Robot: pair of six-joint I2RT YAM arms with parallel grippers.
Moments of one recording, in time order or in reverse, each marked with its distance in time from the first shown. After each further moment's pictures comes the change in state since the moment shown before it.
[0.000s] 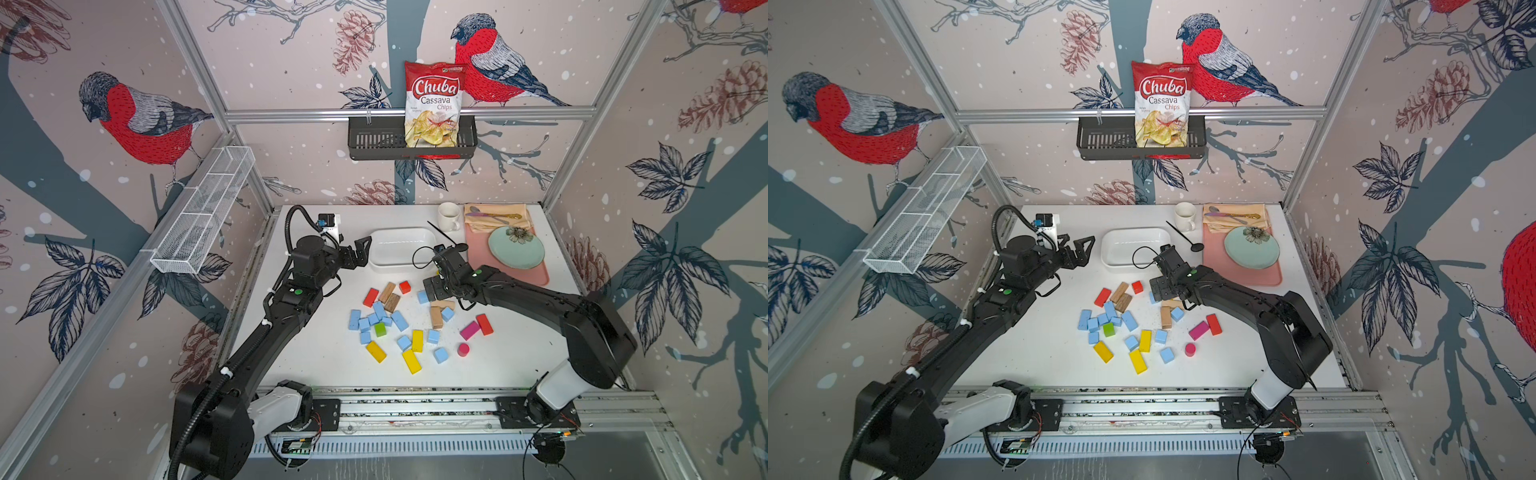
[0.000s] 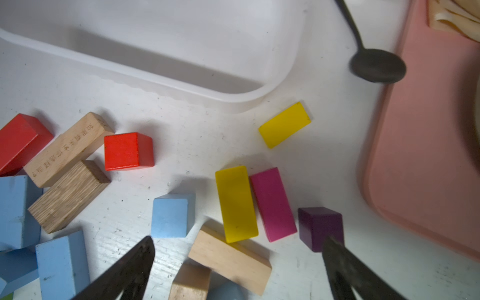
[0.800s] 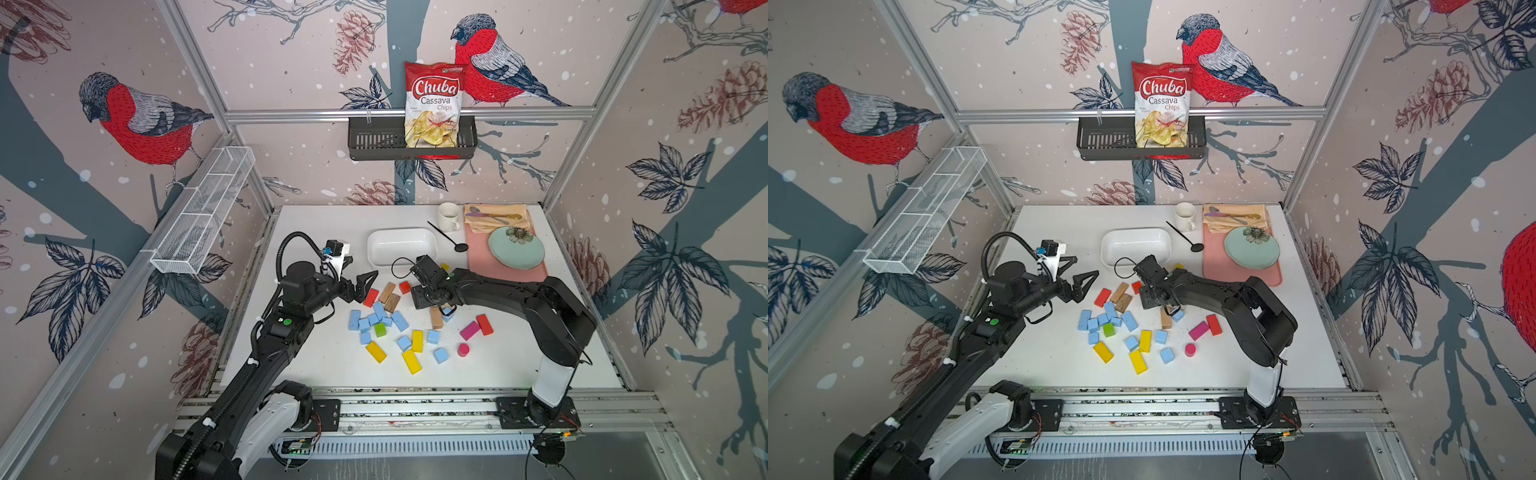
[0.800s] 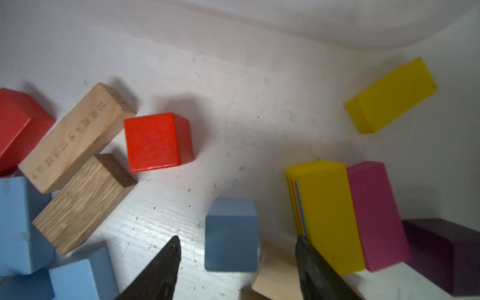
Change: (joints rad) left arm 0.000 -0.196 -0.179 -0.048 0.312 0.203; right arm 0.054 0.189 0.085 0.002 -0.042 0.145
